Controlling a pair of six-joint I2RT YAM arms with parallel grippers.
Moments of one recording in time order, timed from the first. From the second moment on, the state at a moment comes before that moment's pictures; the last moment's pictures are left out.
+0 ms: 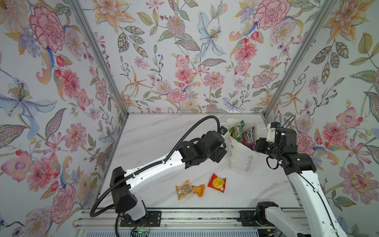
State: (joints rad) left arm -1.08 1.55 1.48 -0.61 -0.32 -0.16; right arm 0.09 0.96 1.12 -0.82 -0.04 0.33
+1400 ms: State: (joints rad) left arm -1.01 0.93 0.31 -0.34 -0.04 -0.98; right arm 0.09 0.96 1.12 -0.82 -0.04 0.32
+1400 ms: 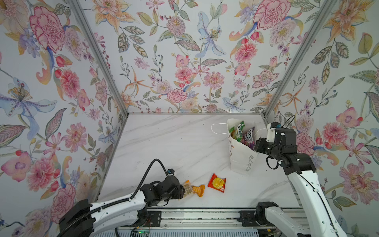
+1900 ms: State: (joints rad) left arm -1.01 0.95 0.31 -0.34 -0.06 -0.98; right arm 0.09 0.96 1.12 -0.82 -0.04 0.32
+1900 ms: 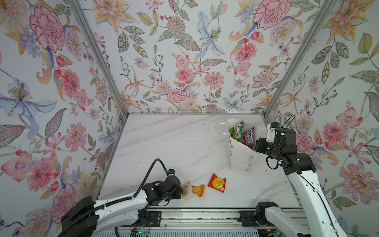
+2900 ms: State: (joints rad) left arm -0.95 0.93 0.73 -0.36 -0.29 -0.64; right arm 0.10 0.96 1.12 -0.82 -0.03 0.33
